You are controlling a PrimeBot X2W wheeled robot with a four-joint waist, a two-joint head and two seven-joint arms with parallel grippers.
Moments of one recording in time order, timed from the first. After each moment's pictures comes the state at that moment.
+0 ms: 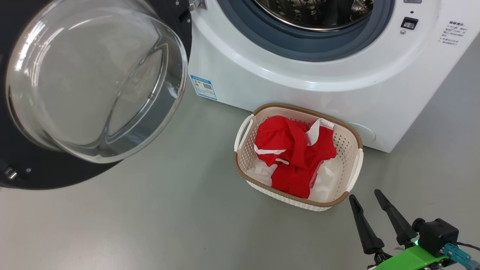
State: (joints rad) left arm -0.81 0.57 0.25 0.85 -1.13 -0.12 0.40; right arm 0.03 -0.15 0.14 0.20 0.46 0.12 -0.26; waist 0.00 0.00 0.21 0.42
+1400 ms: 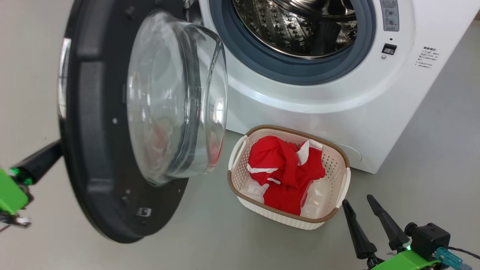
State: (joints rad) left arm -0.45 0.68 -0.11 0.13 -1.43 -0.12 0.58; right arm 0.04 -0.11 0.15 0.21 0.46 0.12 -0.26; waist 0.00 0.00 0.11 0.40
